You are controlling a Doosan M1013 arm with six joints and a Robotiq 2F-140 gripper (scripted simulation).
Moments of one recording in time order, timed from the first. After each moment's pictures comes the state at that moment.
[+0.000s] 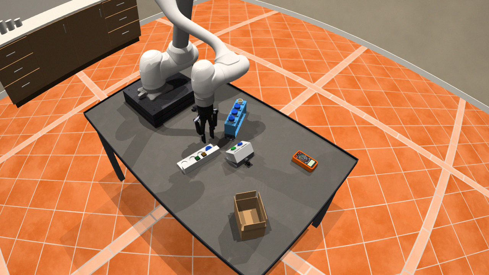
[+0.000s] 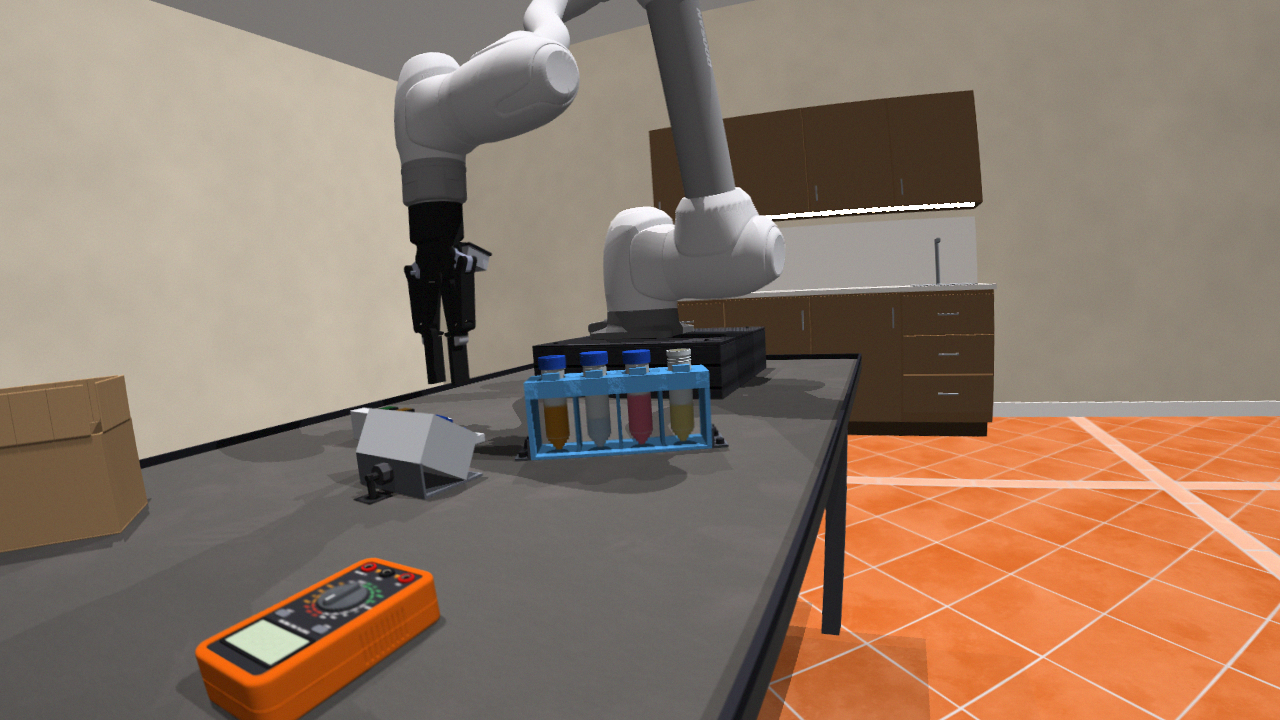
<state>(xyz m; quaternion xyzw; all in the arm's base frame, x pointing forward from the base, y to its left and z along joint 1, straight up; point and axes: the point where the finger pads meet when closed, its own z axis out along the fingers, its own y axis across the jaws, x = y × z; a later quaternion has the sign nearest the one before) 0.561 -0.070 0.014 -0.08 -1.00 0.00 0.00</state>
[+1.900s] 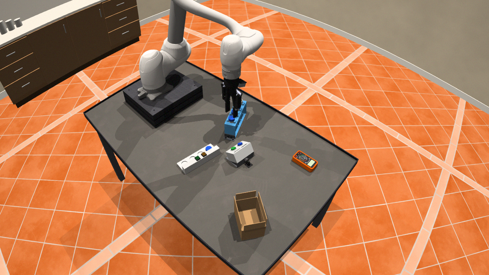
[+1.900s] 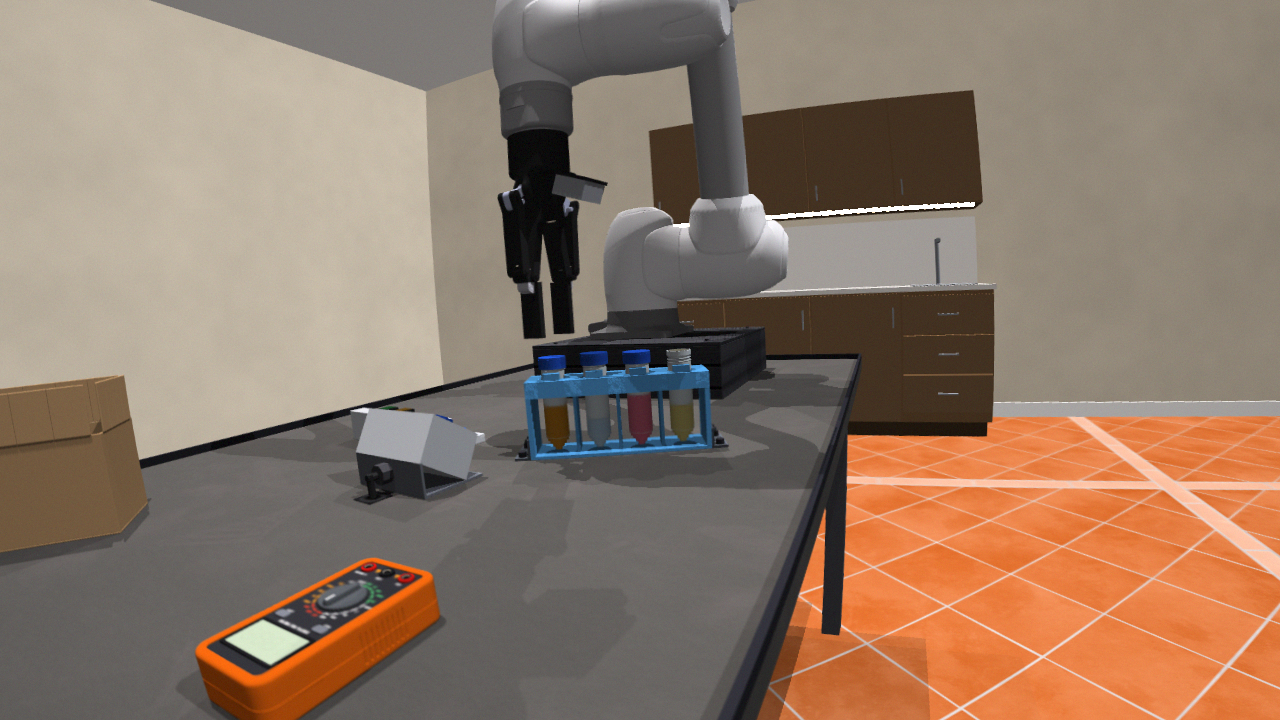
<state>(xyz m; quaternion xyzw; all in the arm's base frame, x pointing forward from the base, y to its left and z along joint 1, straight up) 0.566 0.104 0.074 -0.74 -0.67 0.00 0.00</state>
